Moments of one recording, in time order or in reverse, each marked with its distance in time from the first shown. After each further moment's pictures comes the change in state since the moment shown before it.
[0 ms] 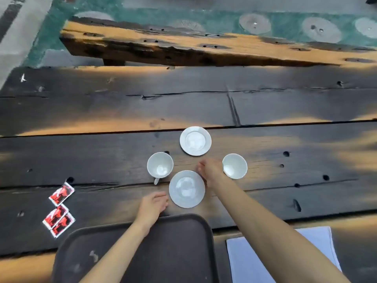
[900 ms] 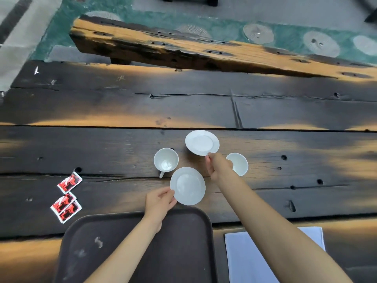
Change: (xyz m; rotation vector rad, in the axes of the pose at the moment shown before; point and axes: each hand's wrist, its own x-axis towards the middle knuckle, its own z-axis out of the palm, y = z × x) left_hand -0.032 0.003 0.012 -0.305 0.072 0.029; right_hand -0.045 -0.018 -0.003 0.350 0.096 0.008
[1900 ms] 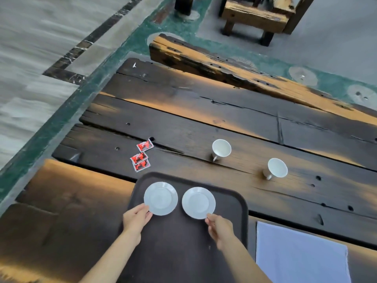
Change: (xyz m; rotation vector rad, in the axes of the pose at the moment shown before) left_hand -0.099 -0.095 -0.243 -0.360 0.389 -0.076; right_hand -0.107 0.244 -0.114 -0.569 -0.089 0.072
